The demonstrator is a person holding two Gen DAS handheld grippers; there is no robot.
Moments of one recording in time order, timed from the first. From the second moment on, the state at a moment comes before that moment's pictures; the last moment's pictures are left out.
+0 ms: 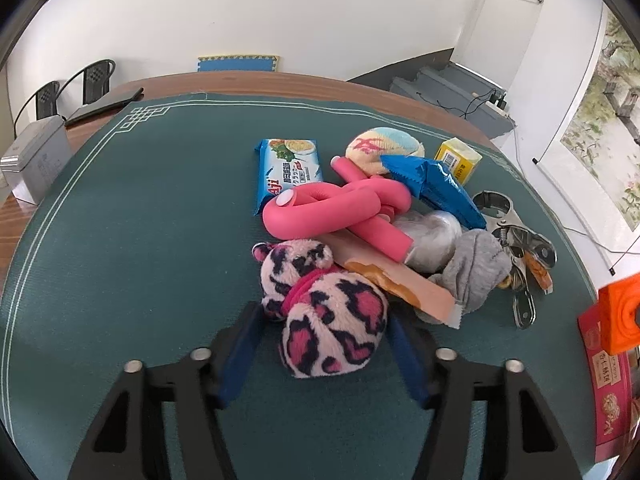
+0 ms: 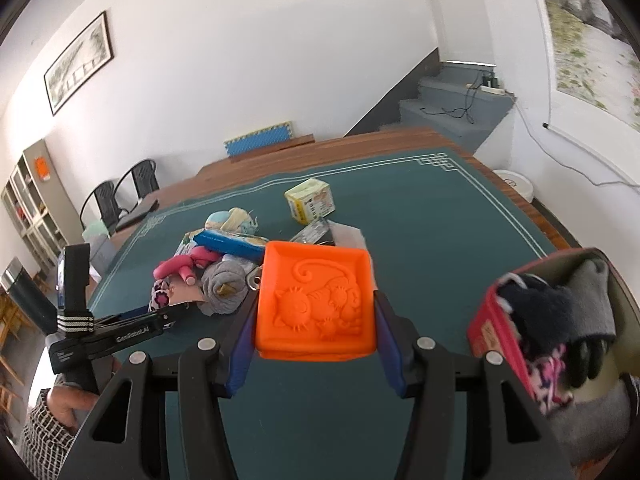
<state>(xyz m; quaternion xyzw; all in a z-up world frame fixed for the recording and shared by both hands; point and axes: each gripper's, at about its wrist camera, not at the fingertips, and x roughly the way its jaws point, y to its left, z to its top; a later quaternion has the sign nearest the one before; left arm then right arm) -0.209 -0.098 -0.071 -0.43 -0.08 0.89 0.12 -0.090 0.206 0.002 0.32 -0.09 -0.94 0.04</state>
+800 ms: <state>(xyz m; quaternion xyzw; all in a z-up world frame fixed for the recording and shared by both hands) -0.159 -0.071 -0.007 -0.36 -0.07 0.92 0.15 0.002 0.337 0.040 0.24 -0.15 -0.95 -0.12</state>
